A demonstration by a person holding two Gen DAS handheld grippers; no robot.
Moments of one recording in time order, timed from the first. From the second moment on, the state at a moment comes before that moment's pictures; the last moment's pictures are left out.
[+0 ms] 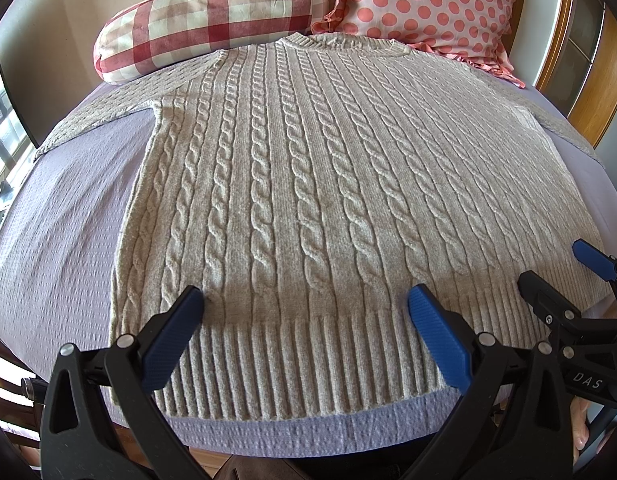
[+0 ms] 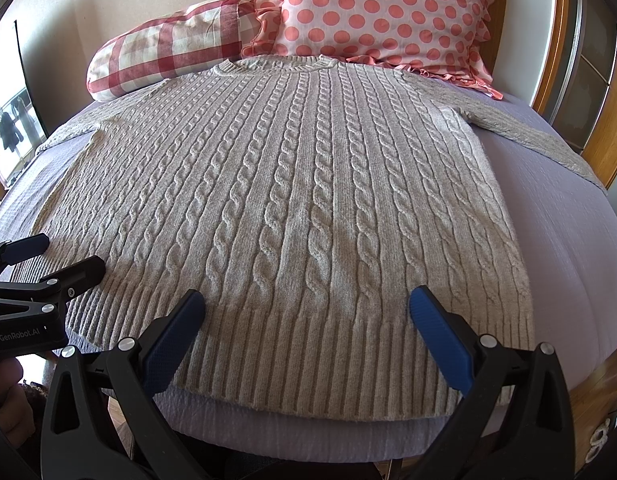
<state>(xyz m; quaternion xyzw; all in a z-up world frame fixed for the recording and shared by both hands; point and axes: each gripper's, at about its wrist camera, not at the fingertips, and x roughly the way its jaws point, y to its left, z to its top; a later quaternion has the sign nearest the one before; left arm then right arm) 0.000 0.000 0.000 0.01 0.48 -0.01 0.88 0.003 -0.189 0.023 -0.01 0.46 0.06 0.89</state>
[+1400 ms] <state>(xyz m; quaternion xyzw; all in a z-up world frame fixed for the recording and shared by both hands) 0.046 0.067 0.069 -0.12 0.26 -0.07 0.96 0.173 -0.653 0.020 0.44 0.33 -0.33 0.77</state>
